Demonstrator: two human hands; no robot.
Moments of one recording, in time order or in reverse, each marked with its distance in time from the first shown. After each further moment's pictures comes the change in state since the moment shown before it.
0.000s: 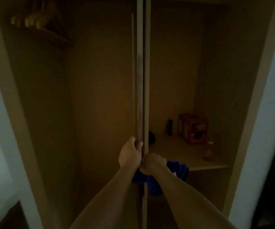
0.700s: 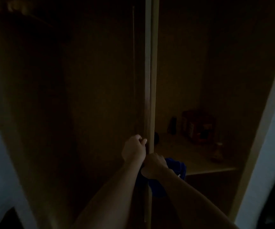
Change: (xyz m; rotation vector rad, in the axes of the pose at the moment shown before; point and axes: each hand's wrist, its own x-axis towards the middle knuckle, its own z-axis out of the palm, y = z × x) left_hand 0.070 -0.007 0.023 0.094 -0.068 -0.147; right_hand 0.056 -0.007 0.006 0.037 0.001 -0.207
